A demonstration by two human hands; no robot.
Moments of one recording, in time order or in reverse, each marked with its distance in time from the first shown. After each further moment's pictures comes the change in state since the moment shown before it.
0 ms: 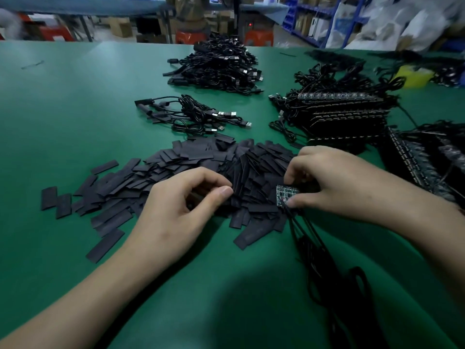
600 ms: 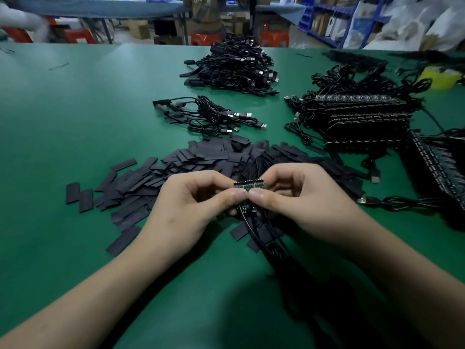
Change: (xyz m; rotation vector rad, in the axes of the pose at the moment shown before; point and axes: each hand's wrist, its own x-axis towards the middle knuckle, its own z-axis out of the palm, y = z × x) left_hand 0.003 0.002 -0.002 -0.390 -0.043 -0.133; right_hand 0.002 -0.056 0.038 1.193 0.102 -0.019
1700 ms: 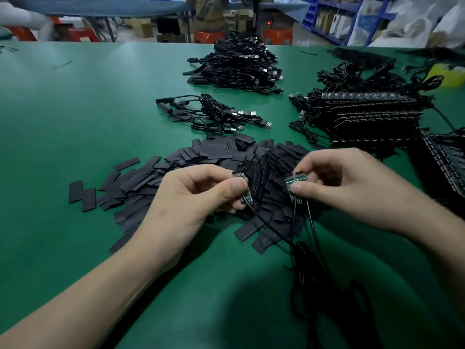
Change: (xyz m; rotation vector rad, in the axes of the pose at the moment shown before) left_hand -0.002 0.012 0.001 -0.275 0.053 -0.080; right_hand 0.001 -0.007 -0.049 -0.518 0.009 0.003
